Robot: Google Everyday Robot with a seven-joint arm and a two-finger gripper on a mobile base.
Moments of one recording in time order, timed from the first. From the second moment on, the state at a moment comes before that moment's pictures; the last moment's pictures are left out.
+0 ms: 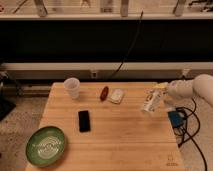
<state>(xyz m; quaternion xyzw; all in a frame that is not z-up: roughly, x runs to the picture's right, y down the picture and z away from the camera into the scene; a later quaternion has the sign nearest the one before) 0.314 0.024 0.784 0.08 -0.22 -0.35 0.91</state>
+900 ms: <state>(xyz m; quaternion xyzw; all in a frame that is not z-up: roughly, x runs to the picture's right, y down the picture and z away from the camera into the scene) 0.322 0.008 0.788 0.19 -0.20 -0.35 0.90</state>
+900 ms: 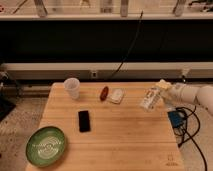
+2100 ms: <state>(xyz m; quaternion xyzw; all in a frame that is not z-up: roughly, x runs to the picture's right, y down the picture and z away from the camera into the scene) 0.345 0.019 0.817 0.29 -0.17 -0.32 0.89</state>
